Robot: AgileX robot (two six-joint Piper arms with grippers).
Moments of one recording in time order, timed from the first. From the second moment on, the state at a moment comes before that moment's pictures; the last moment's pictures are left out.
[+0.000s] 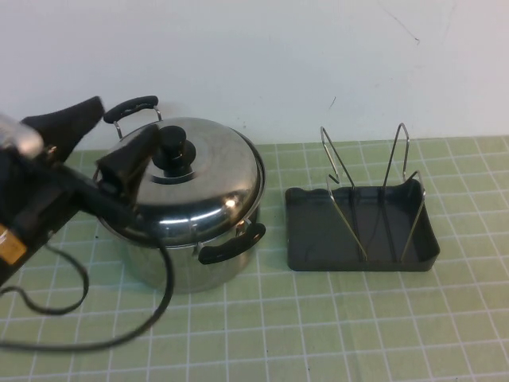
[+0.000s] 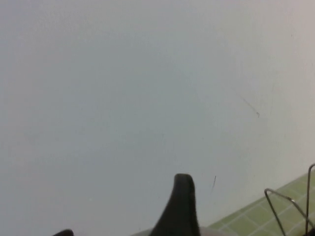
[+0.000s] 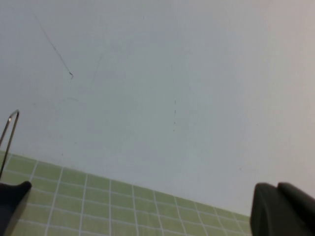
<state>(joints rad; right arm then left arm) -0.06 0.07 -0.17 -0.40 0.14 0.02 -0.06 1.26 -0.54 0.67 -0.96 -0.53</state>
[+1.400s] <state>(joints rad) -0.06 0.07 -0.27 -0.40 -0.01 0.21 -0.19 1.59 -0.84 0.55 -0.89 -0.48</state>
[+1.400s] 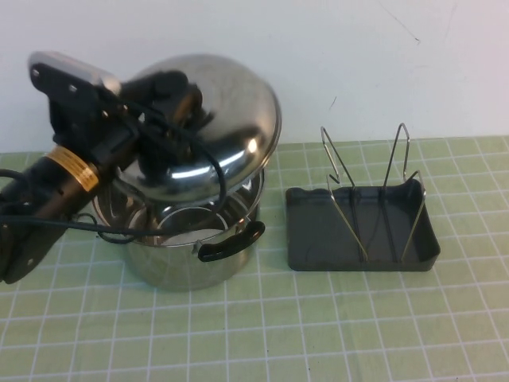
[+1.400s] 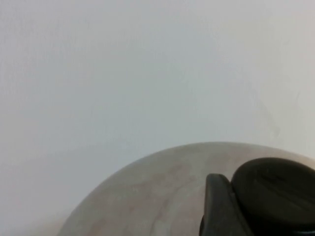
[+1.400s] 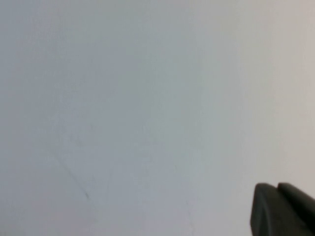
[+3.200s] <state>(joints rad) 0.01 0.87 -0.63 -1.05 -1.03 1.93 -0.64 1.40 -1.02 0.63 -1.07 -0.60</state>
